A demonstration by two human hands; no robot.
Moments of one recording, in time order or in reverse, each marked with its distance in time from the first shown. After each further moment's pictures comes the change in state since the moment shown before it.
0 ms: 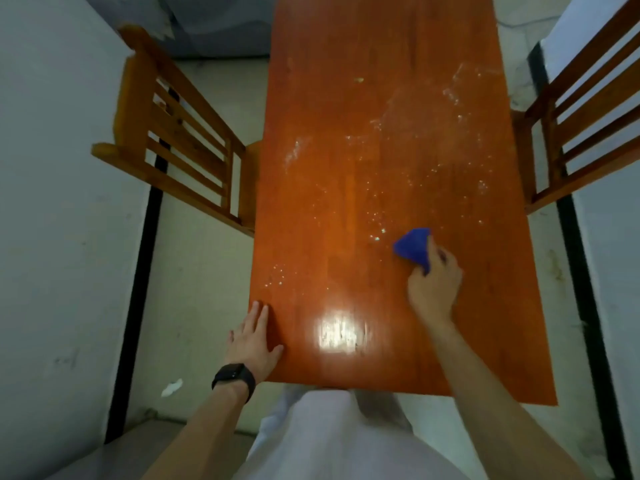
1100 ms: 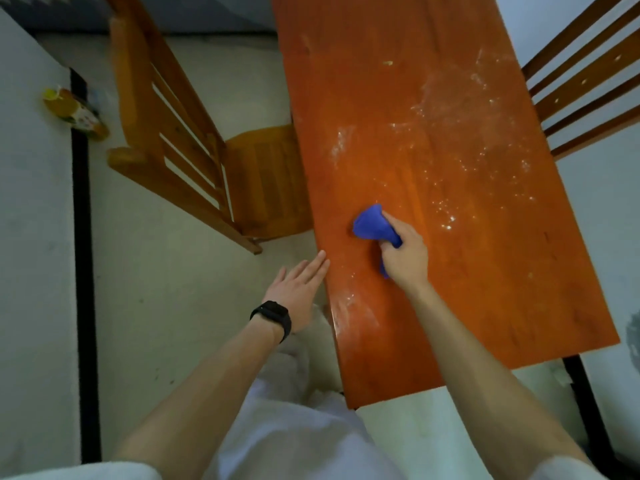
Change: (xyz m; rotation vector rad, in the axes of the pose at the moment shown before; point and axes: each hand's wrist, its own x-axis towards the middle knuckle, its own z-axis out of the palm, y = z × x) left_hand 0.167 -0.099 -0.110 0.274 -0.044 0.804; right_hand -0.053 -0.174 0.169 0.038 0.038 -0.084
